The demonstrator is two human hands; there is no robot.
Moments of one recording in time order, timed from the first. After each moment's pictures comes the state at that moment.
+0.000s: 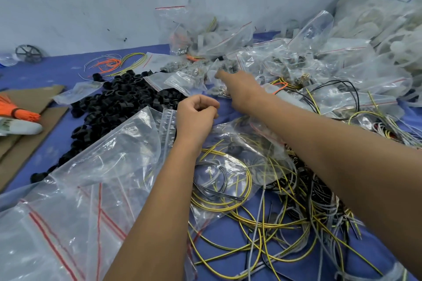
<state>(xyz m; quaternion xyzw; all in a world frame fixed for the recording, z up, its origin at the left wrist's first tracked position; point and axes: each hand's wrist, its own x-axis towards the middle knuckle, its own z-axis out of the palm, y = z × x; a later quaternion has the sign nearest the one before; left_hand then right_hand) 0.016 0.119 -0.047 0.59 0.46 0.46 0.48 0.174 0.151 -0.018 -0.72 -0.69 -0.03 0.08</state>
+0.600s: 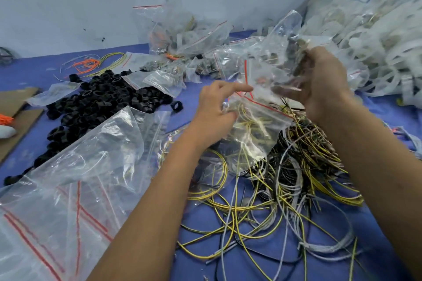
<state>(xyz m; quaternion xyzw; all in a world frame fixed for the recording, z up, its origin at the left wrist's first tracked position) 0.056 0.081 -0.029 0.84 0.26 0.33 0.34 0.241 -0.005 0.029 -0.55 -0.23 0.33 0.73</state>
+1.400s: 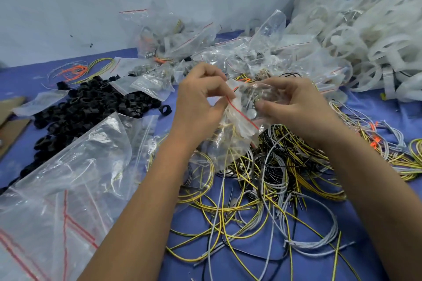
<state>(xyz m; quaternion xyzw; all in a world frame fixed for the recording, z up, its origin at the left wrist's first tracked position) 0.064 0.073 -0.008 0.82 0.19 0.48 0.26 0.239 -0.048 -0.003 -0.59 -0.53 0.26 0.56</state>
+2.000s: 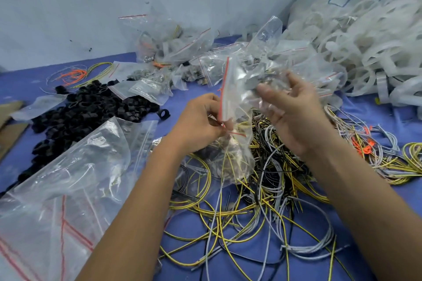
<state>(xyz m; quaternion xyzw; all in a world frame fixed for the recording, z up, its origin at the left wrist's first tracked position) 0.050 0.070 -0.009 0.85 0.24 0.25 0.40 0.224 -0.048 0.002 -0.38 -0.36 0.41 0.75</state>
